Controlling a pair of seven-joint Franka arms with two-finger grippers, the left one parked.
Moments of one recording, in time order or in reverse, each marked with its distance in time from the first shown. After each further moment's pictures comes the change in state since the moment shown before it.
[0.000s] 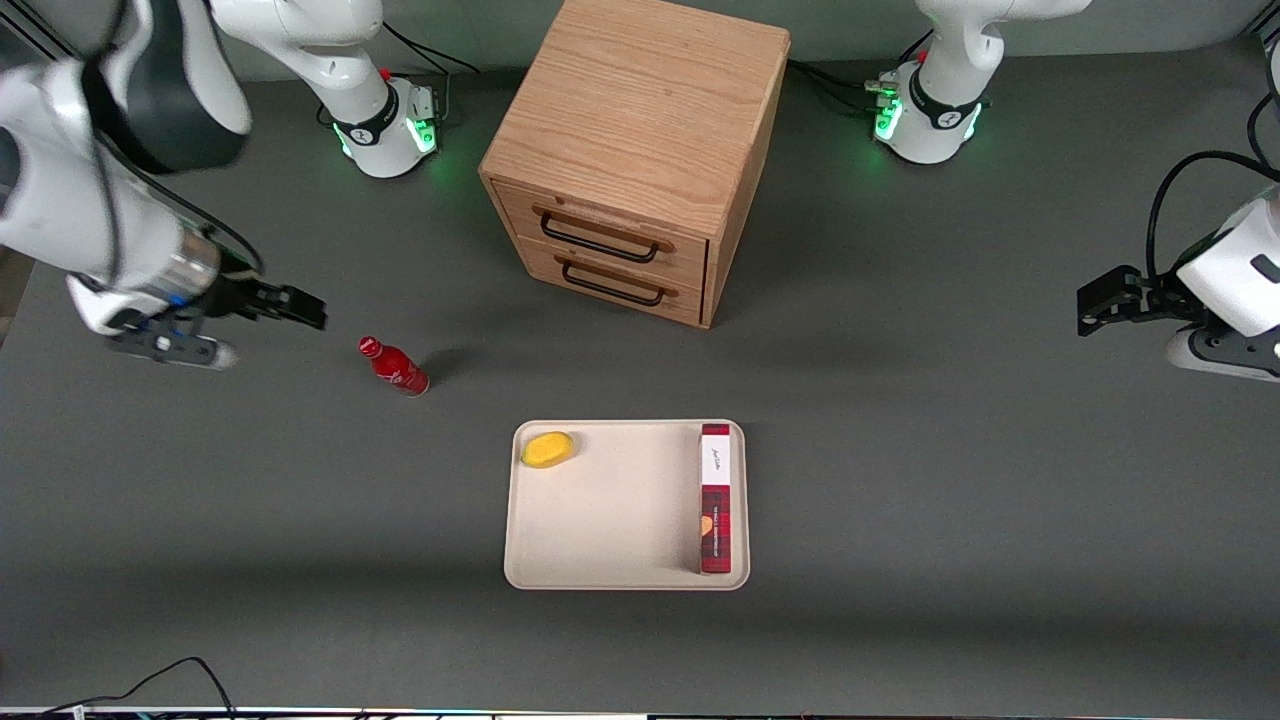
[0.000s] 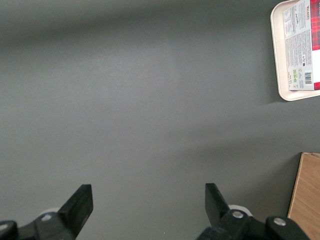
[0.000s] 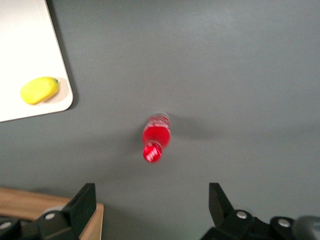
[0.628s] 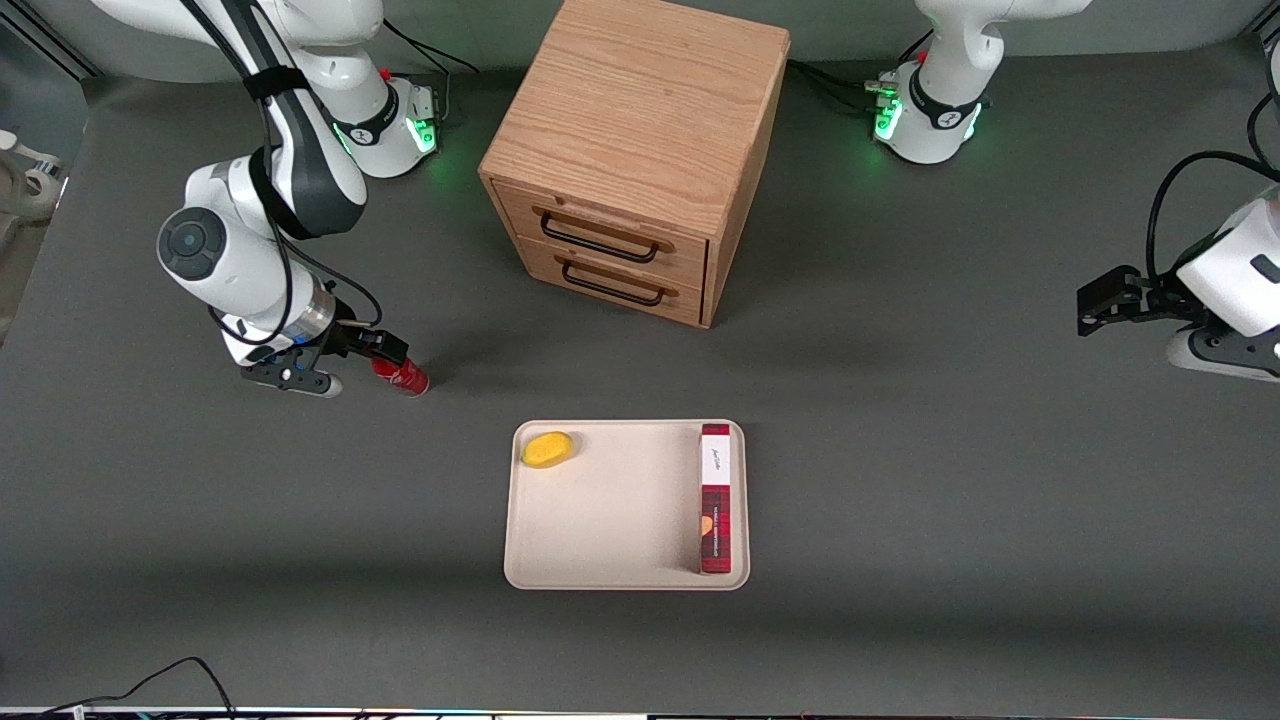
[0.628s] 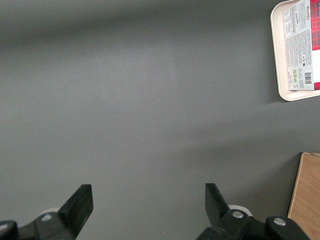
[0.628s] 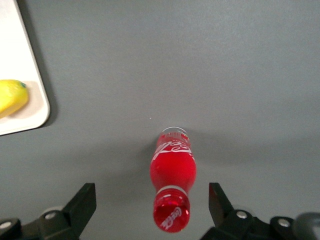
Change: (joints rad) arm 0.009 0.082 0.045 -0.273 -0.023 0.407 0.073
